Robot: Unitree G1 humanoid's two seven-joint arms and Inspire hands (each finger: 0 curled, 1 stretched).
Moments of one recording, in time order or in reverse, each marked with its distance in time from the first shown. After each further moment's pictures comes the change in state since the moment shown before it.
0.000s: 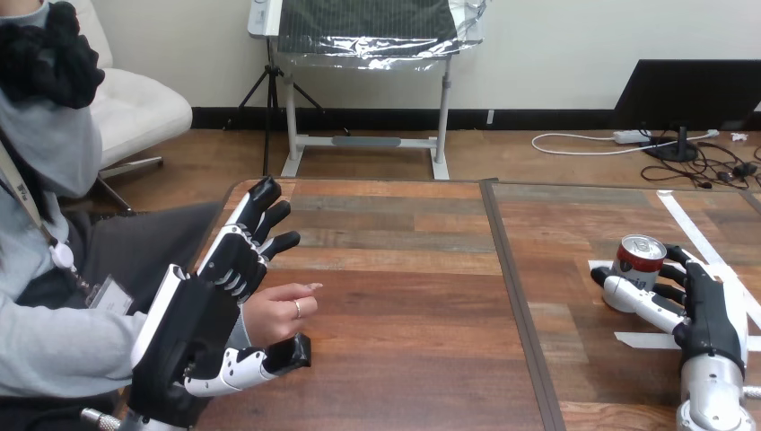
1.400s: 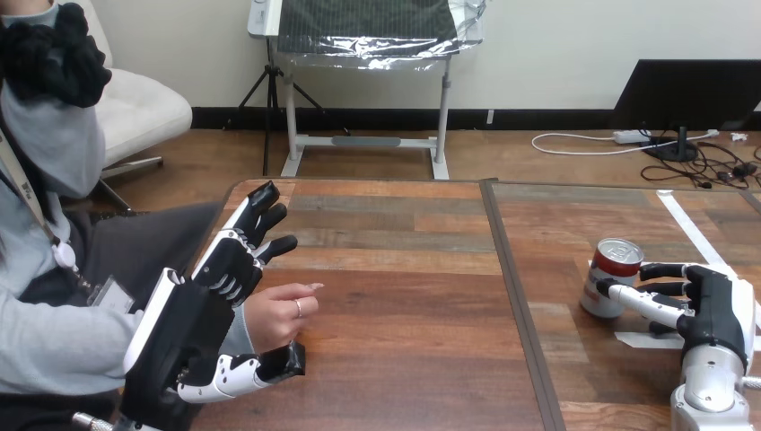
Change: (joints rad) left arm 0.018 -0.001 0.029 -0.023 -0.001 0.002 -0.034; right arm -0.043 0.001 0.004 0.000 0.000 0.110 -0.067
